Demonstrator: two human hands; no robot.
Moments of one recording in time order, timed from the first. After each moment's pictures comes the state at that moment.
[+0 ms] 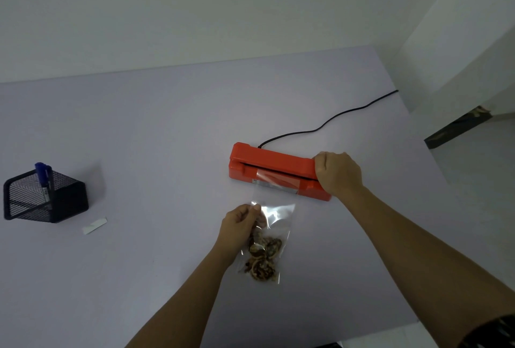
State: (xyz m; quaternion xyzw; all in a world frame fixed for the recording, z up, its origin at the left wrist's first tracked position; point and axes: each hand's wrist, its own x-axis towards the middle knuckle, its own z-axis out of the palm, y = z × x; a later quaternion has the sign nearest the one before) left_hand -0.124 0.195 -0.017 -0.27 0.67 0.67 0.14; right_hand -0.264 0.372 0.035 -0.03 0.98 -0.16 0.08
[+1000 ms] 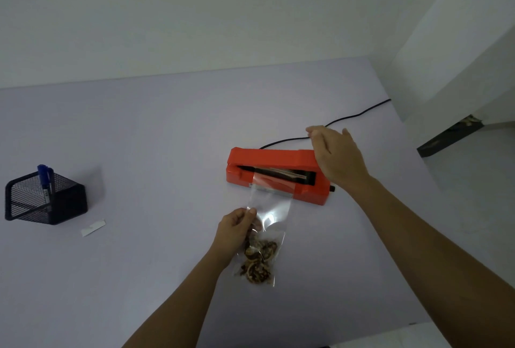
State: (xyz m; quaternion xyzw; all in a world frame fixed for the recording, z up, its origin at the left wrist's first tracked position) left_hand -0.121 0.195 -0.012 -0.26 0.69 0.66 0.14; right_hand -0.271 0.368 0.095 -0.13 0.95 -0.29 0.04
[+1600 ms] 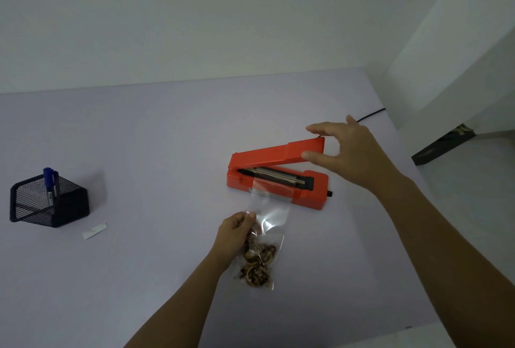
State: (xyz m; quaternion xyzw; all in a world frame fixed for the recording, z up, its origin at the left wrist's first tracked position) left_hand -0.119 0.192 -0.012 -0.26 0.69 0.66 0.14; right_hand -0.260 0.381 0.161 -0.25 0.93 -0.27 0.05
